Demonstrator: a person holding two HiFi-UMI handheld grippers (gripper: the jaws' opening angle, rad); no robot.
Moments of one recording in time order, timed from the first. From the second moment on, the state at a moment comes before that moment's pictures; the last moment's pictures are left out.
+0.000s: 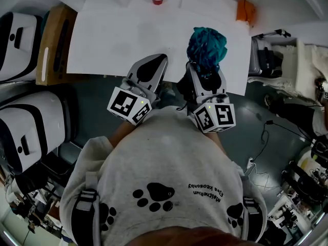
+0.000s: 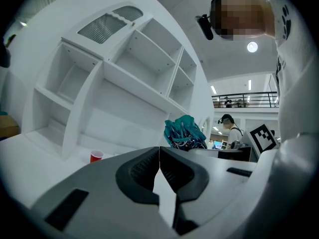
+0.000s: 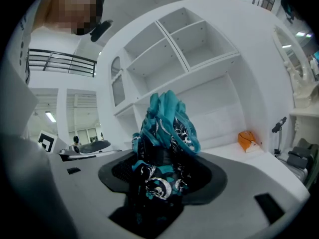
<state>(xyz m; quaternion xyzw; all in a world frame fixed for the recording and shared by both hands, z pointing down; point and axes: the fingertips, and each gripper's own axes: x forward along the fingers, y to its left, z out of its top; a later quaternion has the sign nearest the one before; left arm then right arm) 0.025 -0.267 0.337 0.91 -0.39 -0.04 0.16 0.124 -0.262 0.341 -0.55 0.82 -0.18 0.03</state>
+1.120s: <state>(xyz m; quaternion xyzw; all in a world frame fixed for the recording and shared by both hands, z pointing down) 0.039 -0.358 0.408 0.89 -0.40 0.01 0.20 0.119 -0.364 0.424 -0.51 0.82 -0.25 -0.01</state>
